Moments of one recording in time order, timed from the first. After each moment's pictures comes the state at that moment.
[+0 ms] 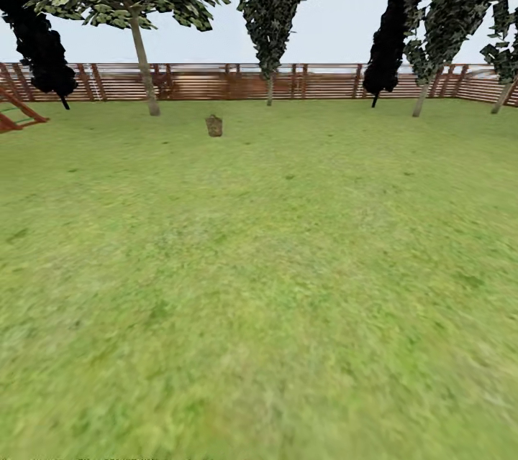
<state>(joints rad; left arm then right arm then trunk) 0.01 -0.03 0.00 -0.09 0.01 -0.01 -0.01 -0.13 -0.05 0.01 -0.09 0.18 -0.14 -0.01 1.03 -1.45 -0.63</state>
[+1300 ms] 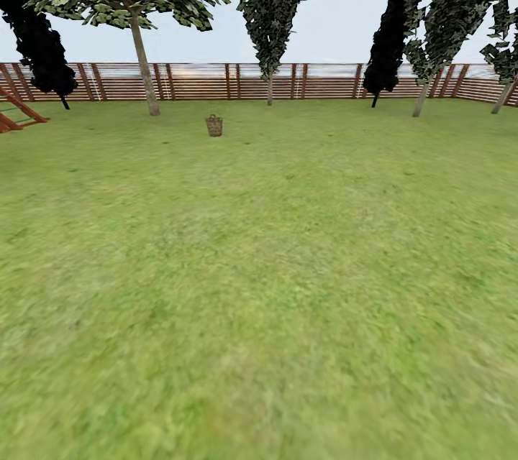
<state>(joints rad) 0.01 -0.03 0.00 -0.09 0.01 -0.01 -0.01 -0.13 -0.04 0.00 -0.09 0.23 -0.14 -0.01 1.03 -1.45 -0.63</state>
